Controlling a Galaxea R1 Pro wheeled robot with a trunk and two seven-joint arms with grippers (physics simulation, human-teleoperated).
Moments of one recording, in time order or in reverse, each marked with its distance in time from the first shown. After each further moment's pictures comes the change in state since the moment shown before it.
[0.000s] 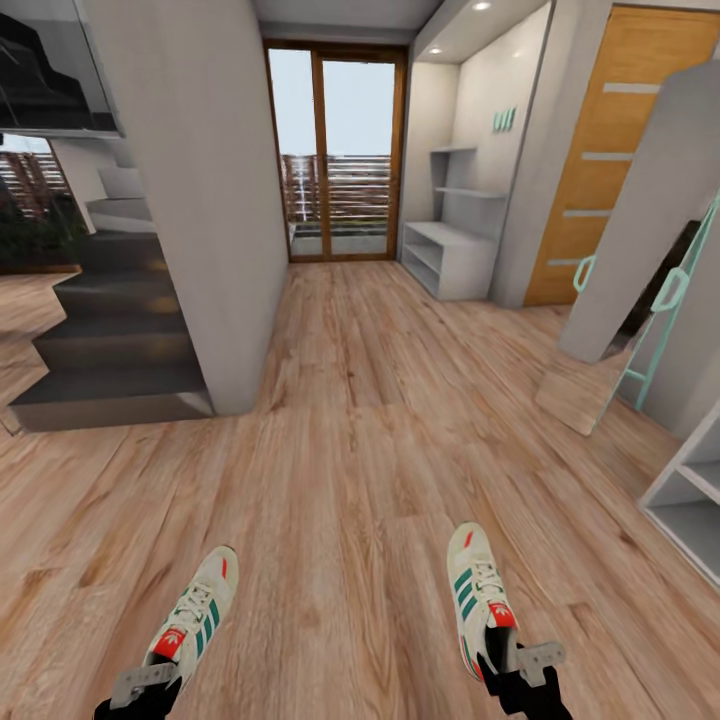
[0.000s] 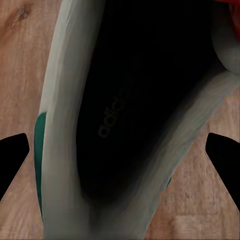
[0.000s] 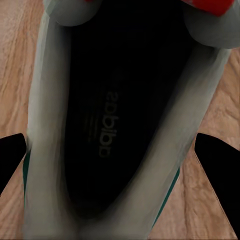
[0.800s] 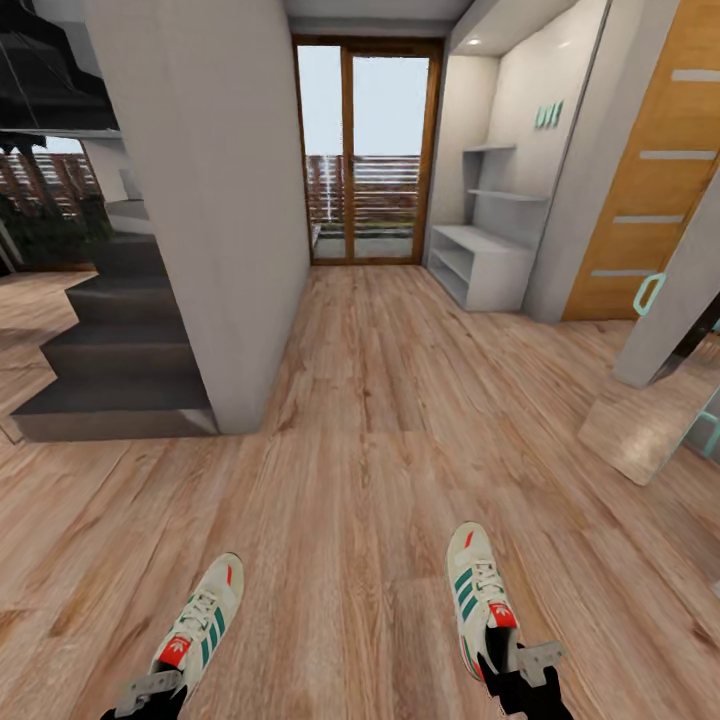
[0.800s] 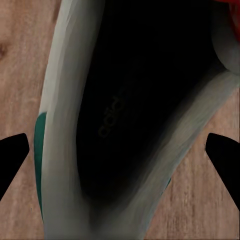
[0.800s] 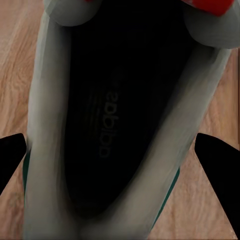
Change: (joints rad) left arm 0.000 0.001 0.001 0.045 -0.003 -0.001 0.001; right arm 0.000 -0.001 0.000 0.000 0.000 0.000 0.000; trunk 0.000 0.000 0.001
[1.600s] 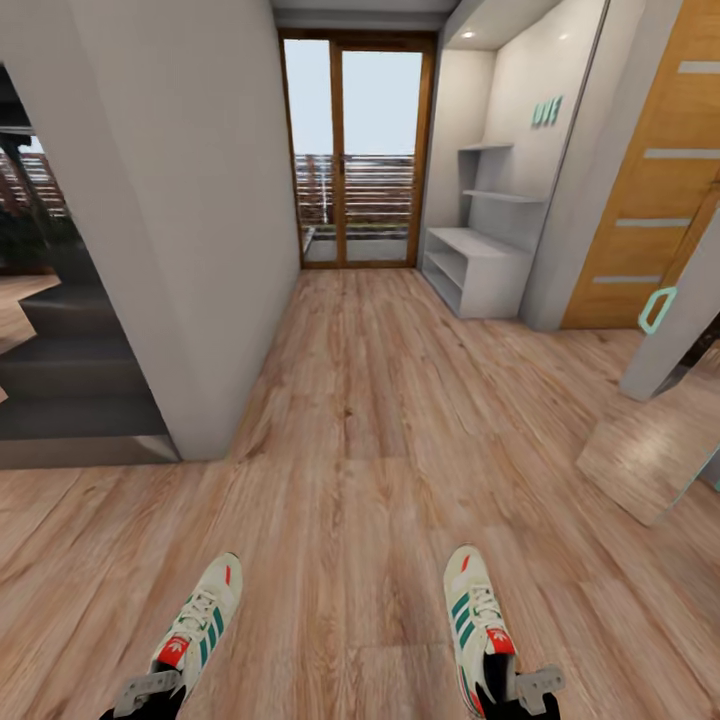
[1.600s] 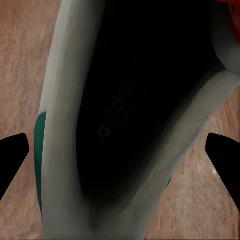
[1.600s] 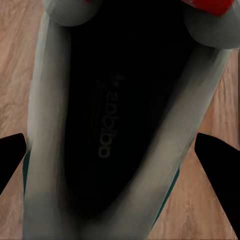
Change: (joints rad) left arm 0.000 0.002 0.002 -0.001 0.001 0.000 0.000; right arm 0.000 0.009 0.002 0.096 0.004 0.003 0.001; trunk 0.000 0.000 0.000
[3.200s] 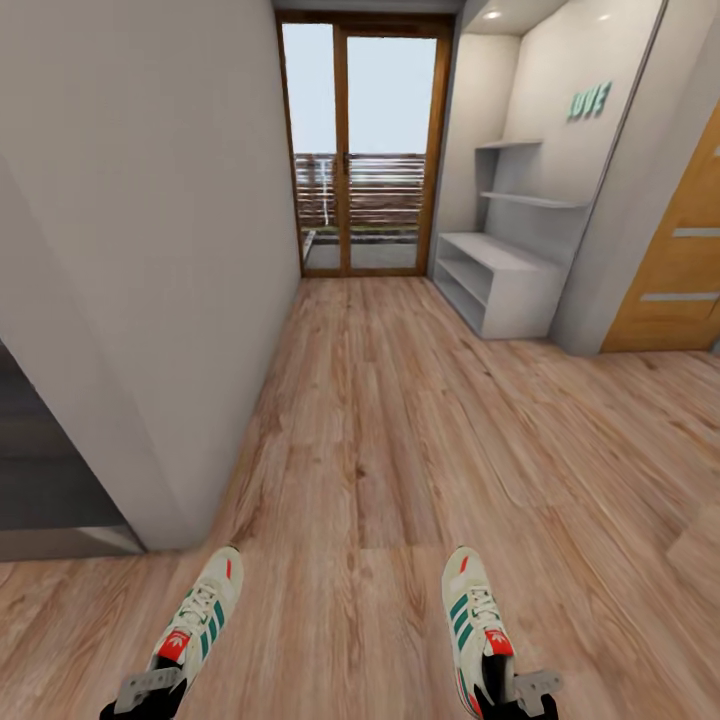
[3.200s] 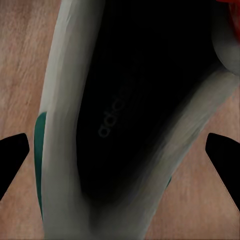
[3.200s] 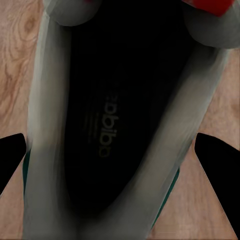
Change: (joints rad) left arm 0.000 -0.001 0.000 0.002 -0.001 -0.057 0.001; right arm 0.000 0.004 0.000 0.003 0.002 0.003 0.002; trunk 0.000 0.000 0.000
